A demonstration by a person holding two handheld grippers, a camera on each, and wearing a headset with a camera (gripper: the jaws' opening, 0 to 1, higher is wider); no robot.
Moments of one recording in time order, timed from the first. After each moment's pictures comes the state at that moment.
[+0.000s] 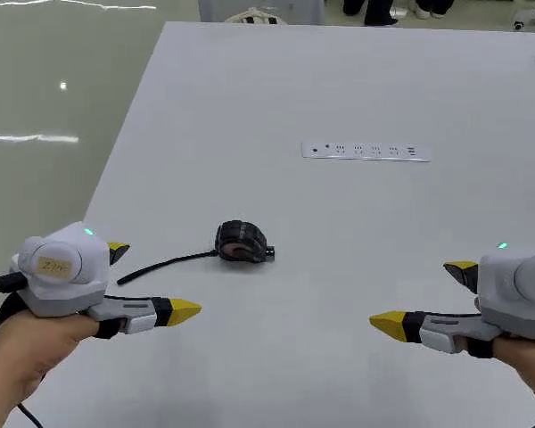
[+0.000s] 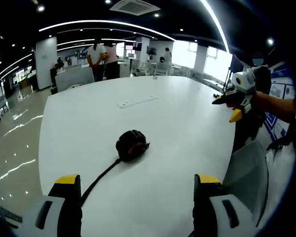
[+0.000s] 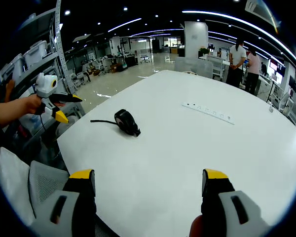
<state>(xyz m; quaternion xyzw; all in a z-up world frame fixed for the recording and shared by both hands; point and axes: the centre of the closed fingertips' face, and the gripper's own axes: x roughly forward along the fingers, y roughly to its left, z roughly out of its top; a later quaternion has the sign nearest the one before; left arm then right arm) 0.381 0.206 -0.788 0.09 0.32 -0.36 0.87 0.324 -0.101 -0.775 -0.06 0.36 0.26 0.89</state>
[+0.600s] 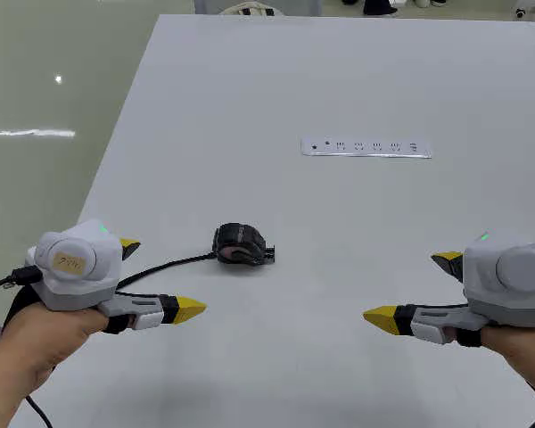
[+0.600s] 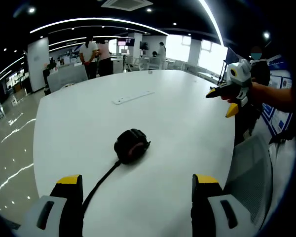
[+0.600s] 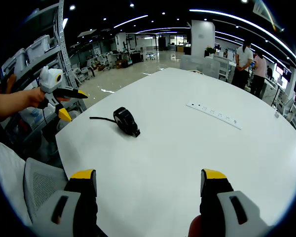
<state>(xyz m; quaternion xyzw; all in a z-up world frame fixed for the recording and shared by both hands) 0.399 0.192 -0.804 0.11 0.33 -0.38 0.85 0.350 -0.095 -0.790 -0.08 0.36 0.28 0.88</state>
